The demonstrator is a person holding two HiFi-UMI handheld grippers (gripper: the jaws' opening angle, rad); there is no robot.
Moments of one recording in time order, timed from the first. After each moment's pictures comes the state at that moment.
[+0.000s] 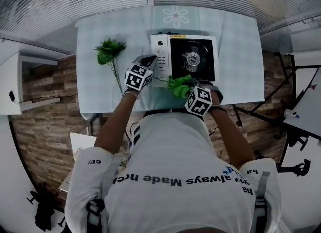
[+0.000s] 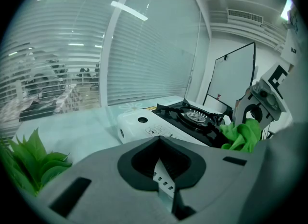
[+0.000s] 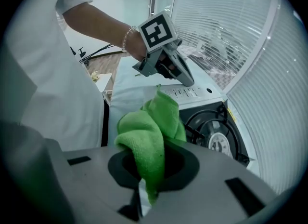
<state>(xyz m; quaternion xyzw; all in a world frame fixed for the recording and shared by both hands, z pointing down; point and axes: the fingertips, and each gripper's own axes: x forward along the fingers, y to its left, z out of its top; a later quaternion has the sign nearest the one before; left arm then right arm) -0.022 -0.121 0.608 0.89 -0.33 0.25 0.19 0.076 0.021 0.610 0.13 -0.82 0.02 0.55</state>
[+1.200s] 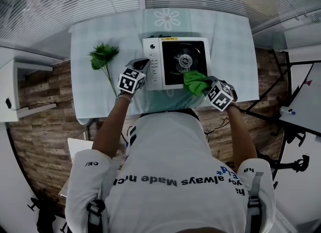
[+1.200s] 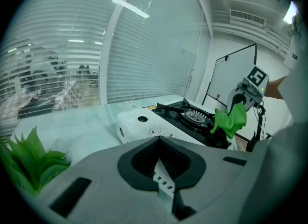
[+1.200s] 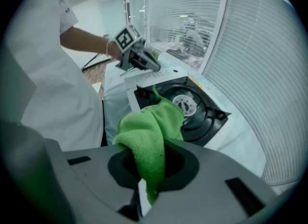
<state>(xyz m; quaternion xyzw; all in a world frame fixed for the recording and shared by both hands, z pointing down) -0.022 -0.120 0.609 0.89 -0.32 0.26 0.20 0.187 0.003 0.591 0.20 -0.81 0.10 0.54</state>
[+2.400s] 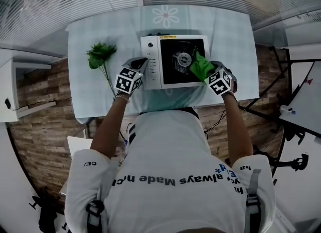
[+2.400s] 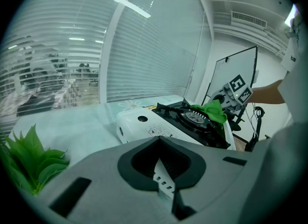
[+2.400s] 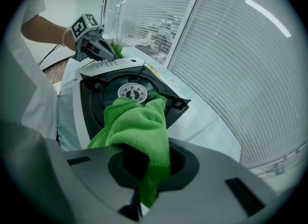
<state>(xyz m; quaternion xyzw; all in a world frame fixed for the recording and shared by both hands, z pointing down) -0.023 -0.120 0.610 0.89 -0.32 0.25 0.21 0.248 -0.084 0.614 0.36 -0.75 0.07 0.54</state>
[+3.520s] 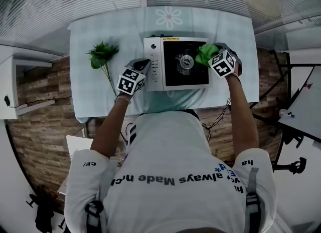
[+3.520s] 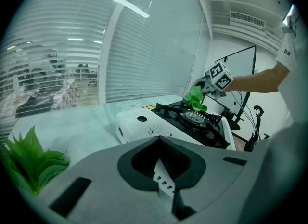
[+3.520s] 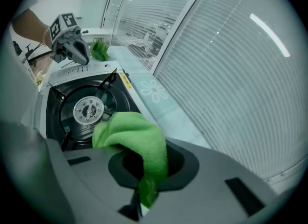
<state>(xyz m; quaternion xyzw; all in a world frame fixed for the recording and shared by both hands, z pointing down) -0.022 -0.119 0.609 0.89 -0.31 0.25 0.21 0.257 -0.184 0.583 0.38 -0.74 0.00 0.55</state>
